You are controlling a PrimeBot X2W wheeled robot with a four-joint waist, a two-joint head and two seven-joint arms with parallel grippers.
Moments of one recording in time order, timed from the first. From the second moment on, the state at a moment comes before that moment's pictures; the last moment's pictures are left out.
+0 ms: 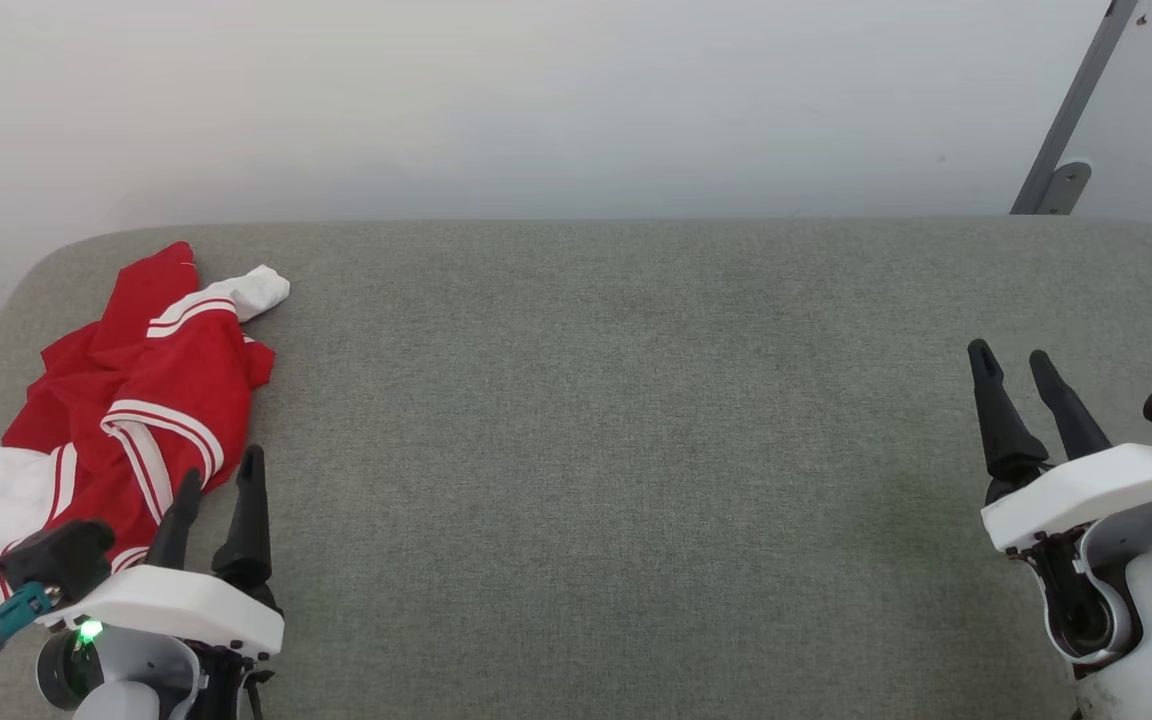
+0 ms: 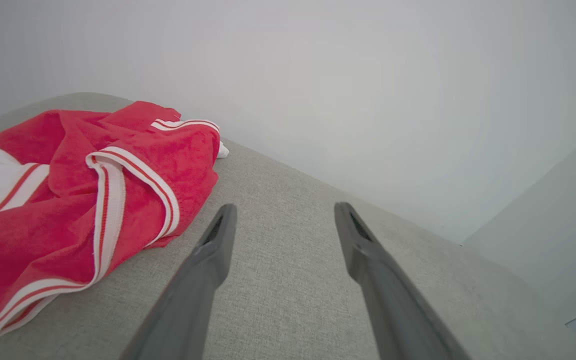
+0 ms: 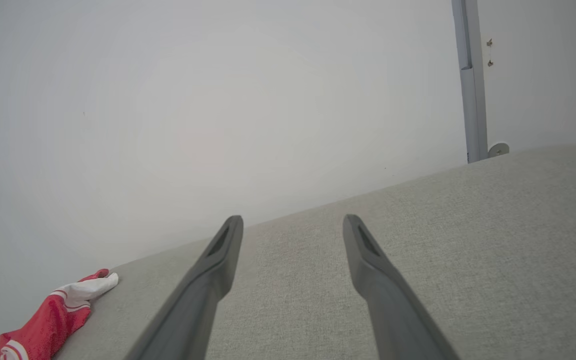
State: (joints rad) left arm -0.14 0.19 0.01 0.33 -0.65 -0.10 -0.12; right arm -0.31 -0.26 0.07 0.42 0.72 0.13 -0.11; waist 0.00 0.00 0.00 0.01
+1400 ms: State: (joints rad) left arm -0.16 0.22 0.02 0.42 -0.30 -0.11 -0.21; right arm -0.29 -0.27 0.01 0.46 0.36 0.13 -0.21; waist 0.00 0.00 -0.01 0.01
